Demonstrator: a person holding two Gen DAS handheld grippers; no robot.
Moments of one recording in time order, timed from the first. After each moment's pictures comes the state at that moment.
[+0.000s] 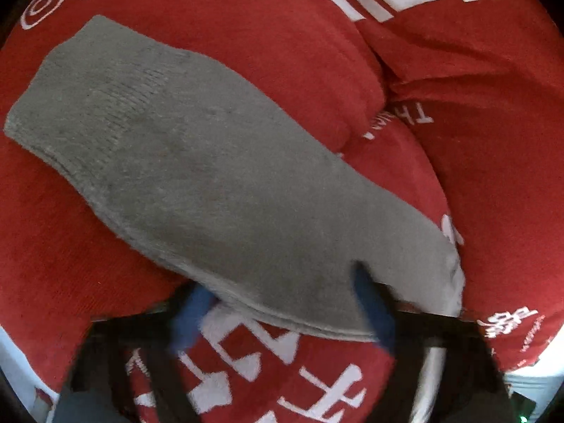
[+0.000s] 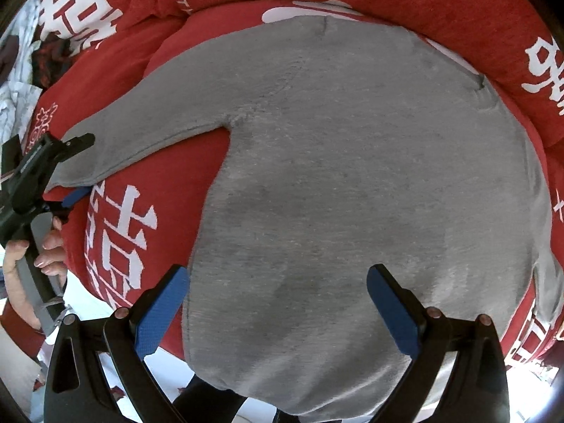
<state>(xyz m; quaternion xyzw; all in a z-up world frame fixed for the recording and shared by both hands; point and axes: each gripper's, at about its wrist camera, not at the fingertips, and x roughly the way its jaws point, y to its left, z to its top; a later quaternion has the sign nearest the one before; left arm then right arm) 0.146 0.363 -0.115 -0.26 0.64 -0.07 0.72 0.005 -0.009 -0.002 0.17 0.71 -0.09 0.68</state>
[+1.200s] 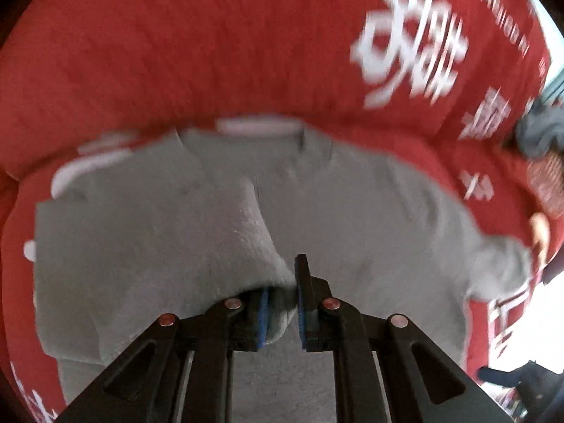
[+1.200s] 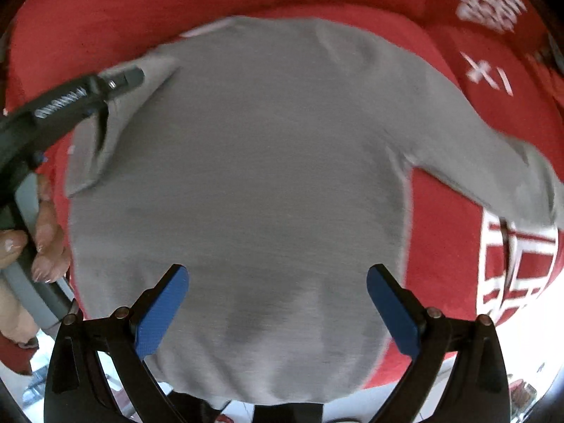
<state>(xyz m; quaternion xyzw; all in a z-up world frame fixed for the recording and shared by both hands) -0.004 -0.115 -0.060 0.16 0.56 -0.38 0.72 -0.174 -0.216 -0.007 0.32 0.65 -0.24 0.65</state>
